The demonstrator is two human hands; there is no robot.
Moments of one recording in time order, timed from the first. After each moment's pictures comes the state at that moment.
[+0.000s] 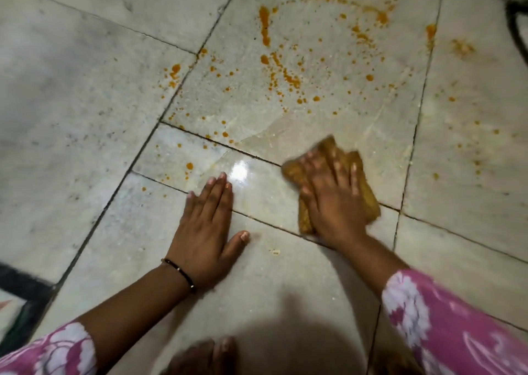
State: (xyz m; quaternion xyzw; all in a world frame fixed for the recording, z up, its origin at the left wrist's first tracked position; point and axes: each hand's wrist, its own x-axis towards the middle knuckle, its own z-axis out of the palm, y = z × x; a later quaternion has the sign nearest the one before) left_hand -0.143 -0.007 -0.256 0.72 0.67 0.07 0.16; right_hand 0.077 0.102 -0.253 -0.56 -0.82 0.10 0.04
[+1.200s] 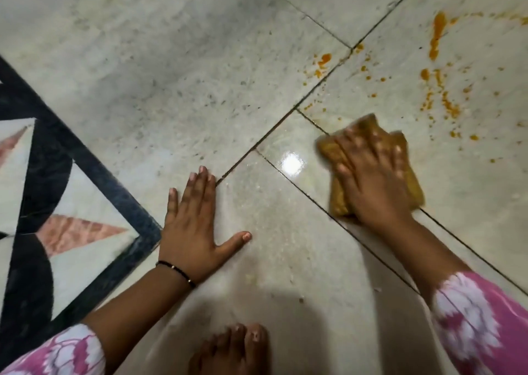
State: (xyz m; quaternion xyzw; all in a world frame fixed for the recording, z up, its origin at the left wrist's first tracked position) left_hand -0.258 -0.093 -0.265 0.50 0.85 0.02 0.16; right_hand -0.067 0.132 -0.246 -0.43 -0.89 0.15 -0.02
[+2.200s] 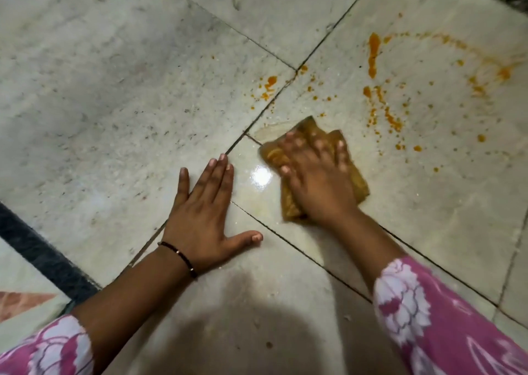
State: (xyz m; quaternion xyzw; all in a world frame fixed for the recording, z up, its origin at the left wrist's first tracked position) left_hand -0.251 0.015 -0.262 0.63 0.76 0.01 0.14; right_hand -0.093 0.163 -0.251 -0.42 -0.90 0.11 -0.04
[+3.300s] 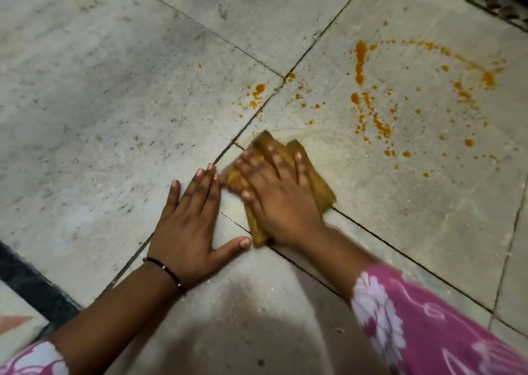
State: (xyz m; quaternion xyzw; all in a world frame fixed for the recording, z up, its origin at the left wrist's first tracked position) left_hand -0.250 0.015 -0.268 0.63 0.76 0.03 0.13; right_hand -0.119 0.139 -0.252 -0.34 -0.93 0.11 -0.03
